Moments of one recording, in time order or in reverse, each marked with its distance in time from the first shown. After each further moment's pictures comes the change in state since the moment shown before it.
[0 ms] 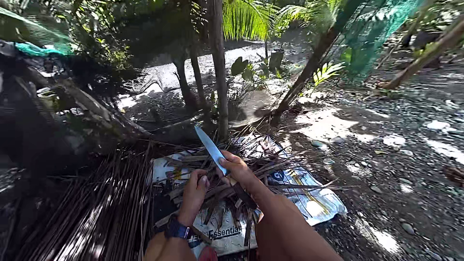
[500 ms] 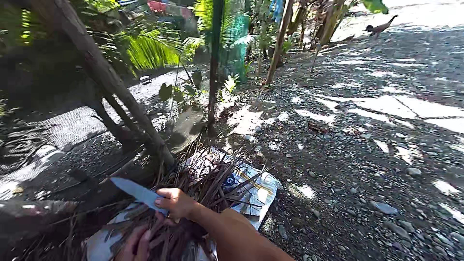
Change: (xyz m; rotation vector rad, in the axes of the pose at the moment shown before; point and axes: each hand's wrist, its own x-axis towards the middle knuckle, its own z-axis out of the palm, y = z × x) left_hand 0.013 0.008 -0.006 0.181 -0.135 0.174; right_hand -0.002 -0.018 -0.012 -0.131 0.111 -0.110
